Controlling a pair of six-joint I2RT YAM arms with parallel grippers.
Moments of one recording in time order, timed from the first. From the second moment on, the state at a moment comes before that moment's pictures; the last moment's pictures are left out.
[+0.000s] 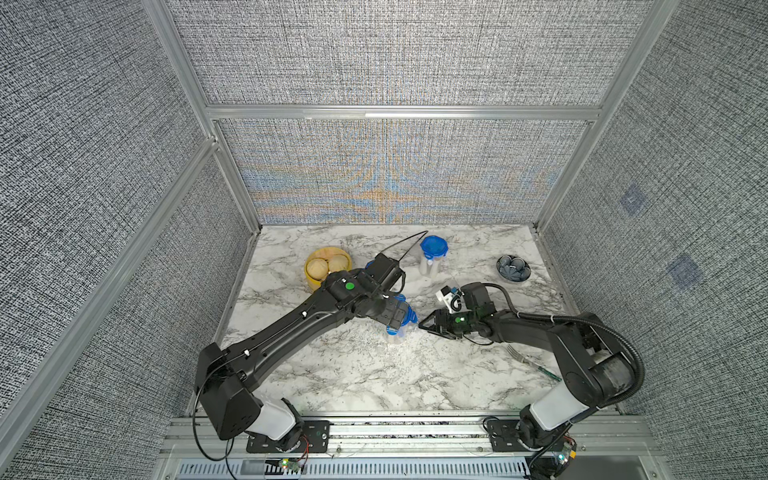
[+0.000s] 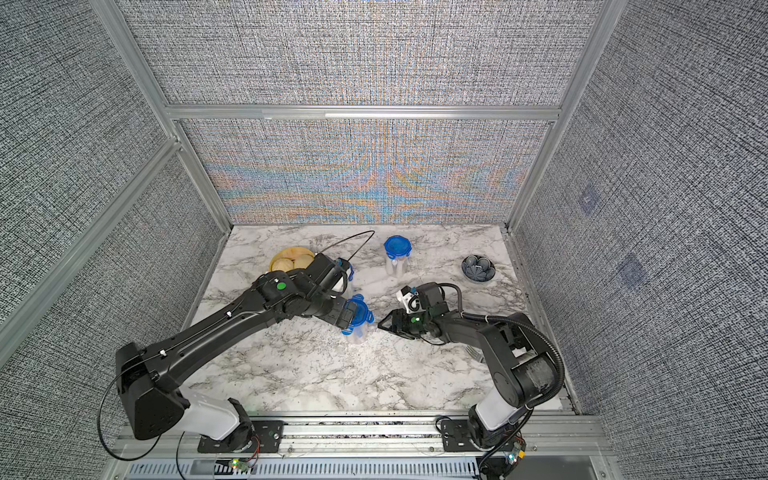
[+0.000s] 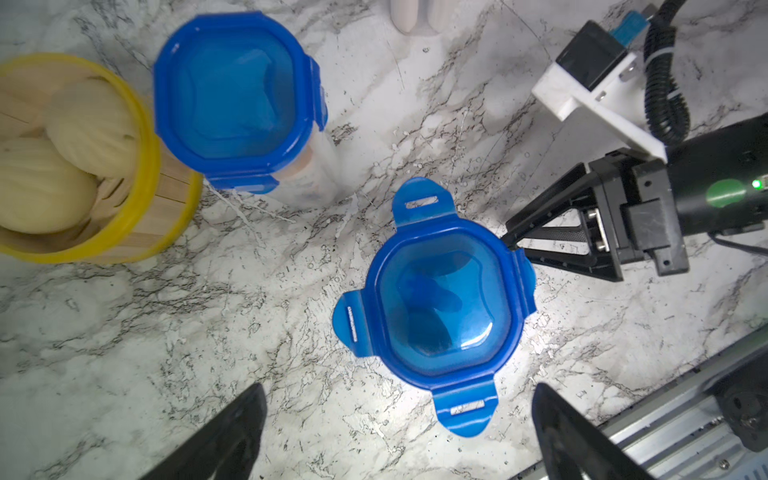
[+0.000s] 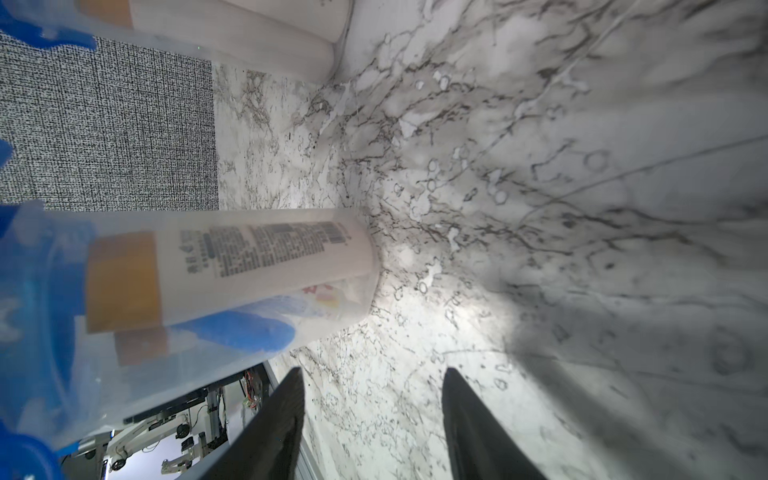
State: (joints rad) left arm -0.86 1.45 1.37 -0.98 -0.13 -0.30; right arm 0.39 1.60 0.67 0.06 -0.72 0.63
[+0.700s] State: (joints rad) left arm -0.86 1.68 1.61 -1.10 -0.11 -0.45; right arm 0.32 1.55 0.70 -0.03 -0.72 0.53
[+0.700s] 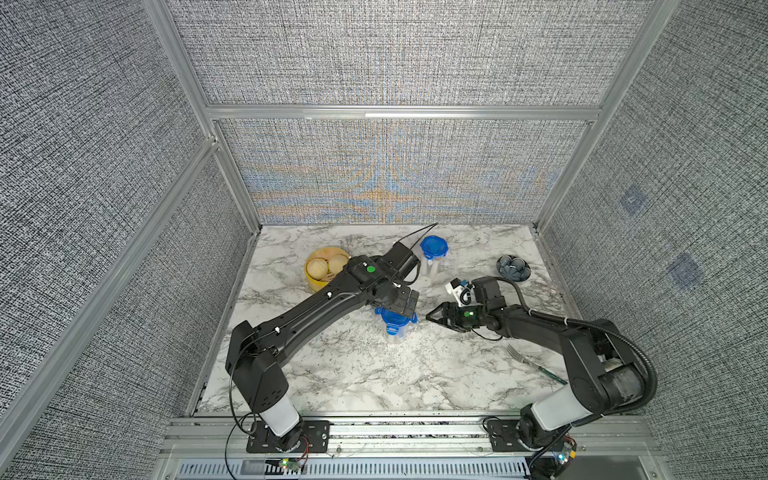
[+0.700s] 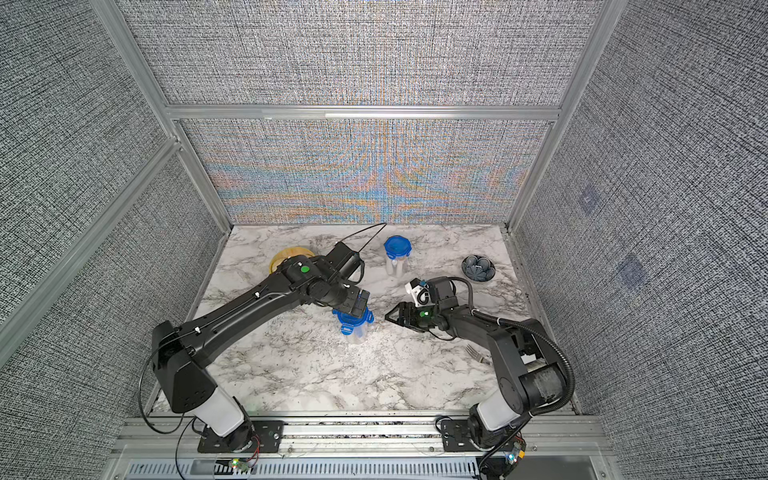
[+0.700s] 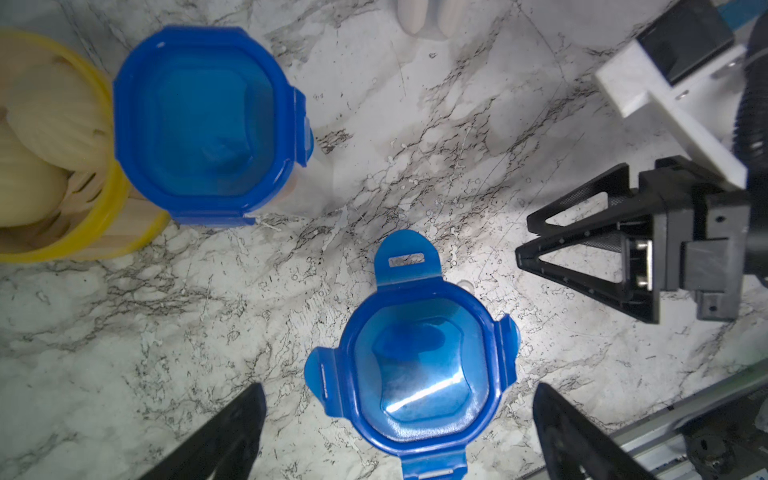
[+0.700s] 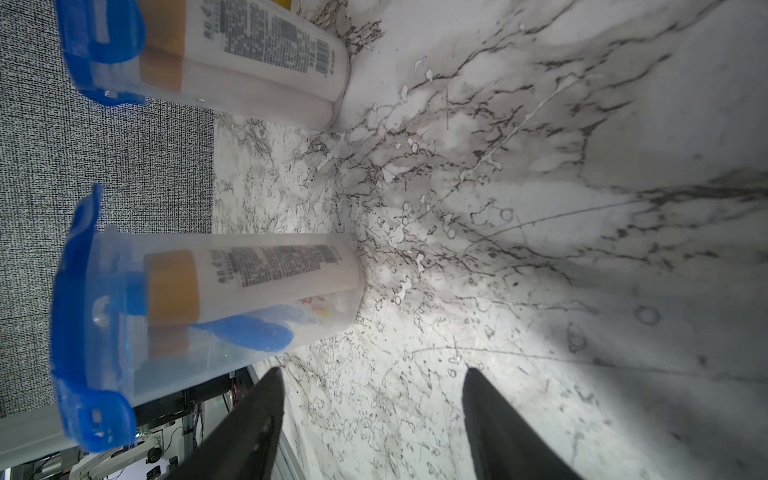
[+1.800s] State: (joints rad) left arm -0.89 1.84 1.70 -1.21 -0.11 -0.54; right arm 0.22 1.46 0.63 -0.02 -0.82 0.53
